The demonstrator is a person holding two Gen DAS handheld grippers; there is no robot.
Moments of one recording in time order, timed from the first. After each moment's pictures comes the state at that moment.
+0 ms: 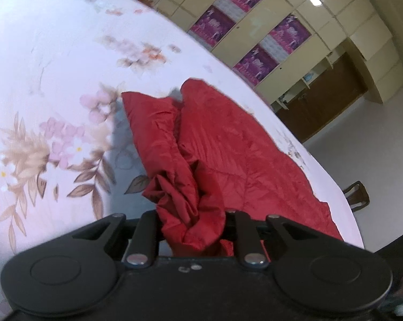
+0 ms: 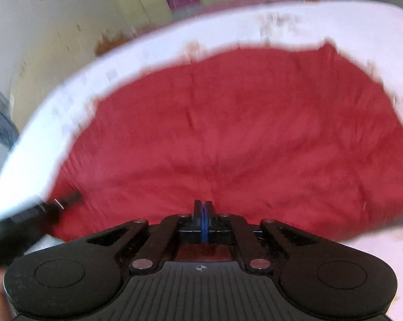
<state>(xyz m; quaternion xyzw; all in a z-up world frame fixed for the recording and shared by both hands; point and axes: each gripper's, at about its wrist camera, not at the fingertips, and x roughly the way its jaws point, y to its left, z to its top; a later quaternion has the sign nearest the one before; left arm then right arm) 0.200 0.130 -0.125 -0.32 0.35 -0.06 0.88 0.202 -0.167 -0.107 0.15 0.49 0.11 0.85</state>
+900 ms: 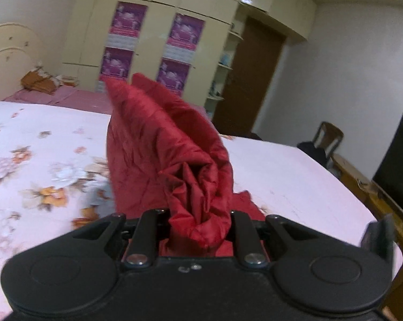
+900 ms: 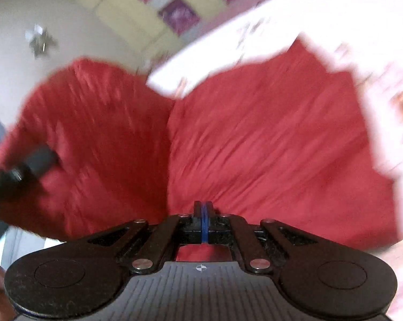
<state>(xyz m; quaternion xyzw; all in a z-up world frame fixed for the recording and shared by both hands) 0.198 -0.084 0.007 -0.10 0.27 -0.18 0.94 0.206 -0.312 -0.093 0.33 0.40 0.14 0.84</state>
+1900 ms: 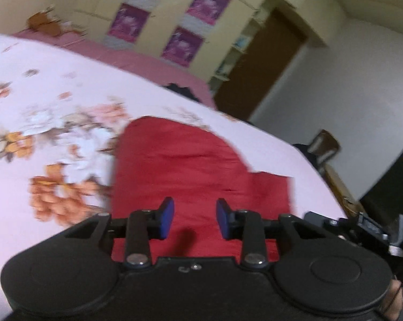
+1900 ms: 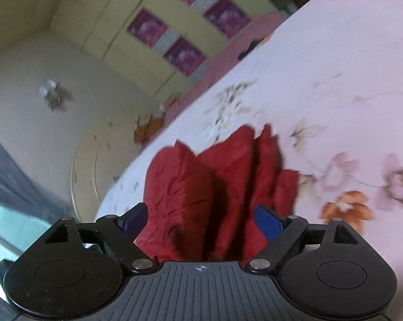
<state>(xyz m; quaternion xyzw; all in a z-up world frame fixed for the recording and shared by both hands) 0.276 -0.039 -0.067 -0.21 0.34 -0.18 0.90 0.260 -0.420 -0.079 0.38 0.37 0.18 0.83</state>
